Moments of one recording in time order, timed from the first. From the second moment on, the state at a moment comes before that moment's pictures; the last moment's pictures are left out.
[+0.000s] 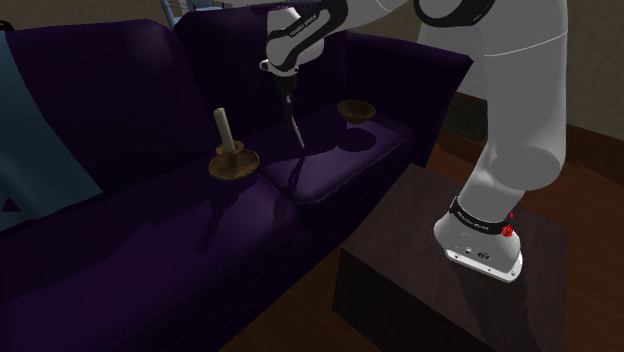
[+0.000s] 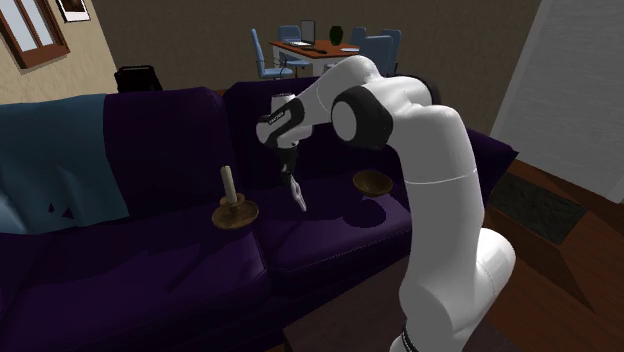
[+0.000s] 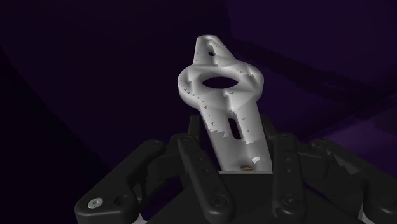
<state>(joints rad) 0.08 0.48 -0.08 -1.69 0.02 2.17 -0.87</state>
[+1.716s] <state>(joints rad) -0.33 0.55 -0.19 -1.57 0.10 2.13 -1.42</state>
